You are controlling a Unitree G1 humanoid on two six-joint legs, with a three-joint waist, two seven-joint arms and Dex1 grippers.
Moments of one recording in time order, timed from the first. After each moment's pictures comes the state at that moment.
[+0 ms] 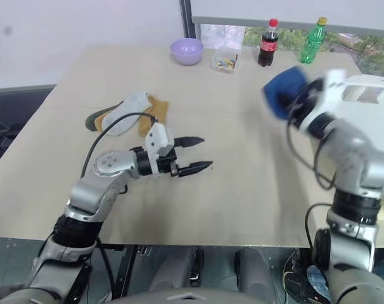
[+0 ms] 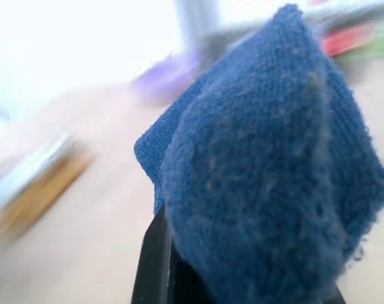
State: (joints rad) left arm -0.46 0.45 -0.14 -0.22 -0.36 0.40 -0.89; right arm -0.69 -0.43 -0.47 -0.08 0.53 0.91 0.30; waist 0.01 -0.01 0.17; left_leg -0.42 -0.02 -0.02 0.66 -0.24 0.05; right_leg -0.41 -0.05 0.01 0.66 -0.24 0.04
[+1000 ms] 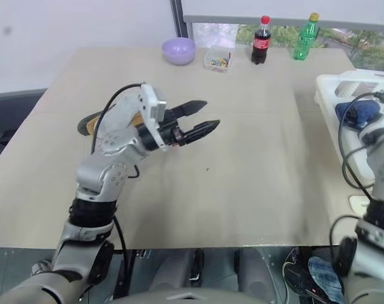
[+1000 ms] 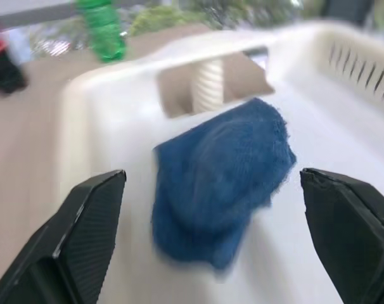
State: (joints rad) left arm -0.53 0.40 -0.04 -0.19 -0.48 0.48 -0.76; right arm -0.39 -0.57 -0.55 -0.24 0.45 0.89 0.04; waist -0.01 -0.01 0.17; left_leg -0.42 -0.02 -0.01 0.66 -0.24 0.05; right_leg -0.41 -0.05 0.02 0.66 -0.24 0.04
